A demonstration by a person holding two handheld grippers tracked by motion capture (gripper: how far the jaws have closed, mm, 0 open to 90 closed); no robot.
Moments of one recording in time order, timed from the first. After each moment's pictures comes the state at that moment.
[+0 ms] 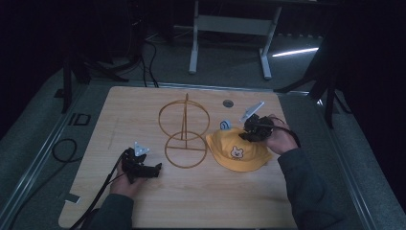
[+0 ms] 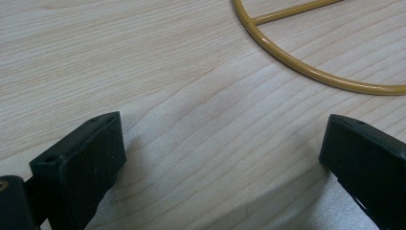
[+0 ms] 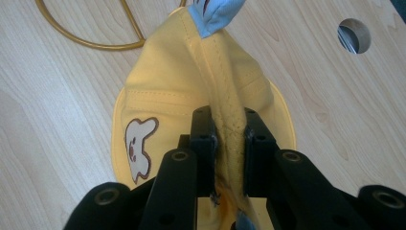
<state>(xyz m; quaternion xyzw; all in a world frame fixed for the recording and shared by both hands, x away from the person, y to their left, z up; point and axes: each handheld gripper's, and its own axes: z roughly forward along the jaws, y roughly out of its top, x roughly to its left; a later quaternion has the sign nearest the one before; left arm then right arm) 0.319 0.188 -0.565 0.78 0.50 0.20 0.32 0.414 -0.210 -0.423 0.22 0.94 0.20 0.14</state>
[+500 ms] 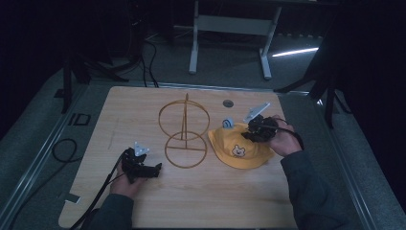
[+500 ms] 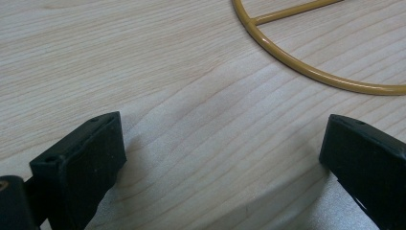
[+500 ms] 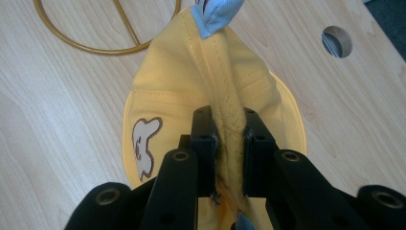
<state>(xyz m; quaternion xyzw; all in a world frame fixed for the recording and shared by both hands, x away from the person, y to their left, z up) 0.319 0.188 -0.565 0.78 0.50 0.20 0.32 0.406 -0.219 -0.417 0.22 0.94 0.22 0.16</state>
